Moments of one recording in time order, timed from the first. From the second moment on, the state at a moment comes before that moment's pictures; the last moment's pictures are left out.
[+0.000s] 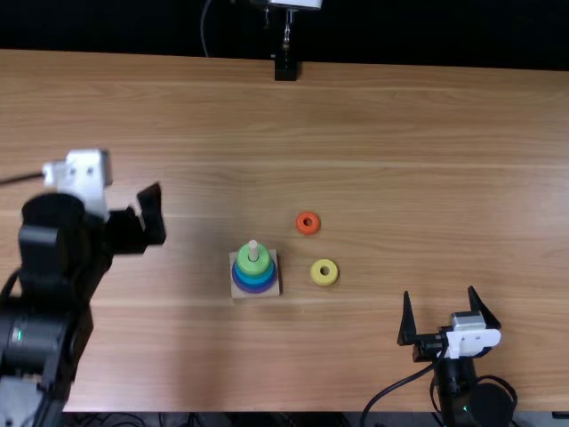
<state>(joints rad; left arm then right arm) -0.09 1.01 1.03 -0.51 0.01 -0.26 0.03 0.01 0.03 -0.07 -0.03 -0.16</state>
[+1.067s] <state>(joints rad) -0.06 0.02 0.02 -0.08 0.01 -0.23 0.03 0.01 0.03 -0.07 -0.03 -0.16</state>
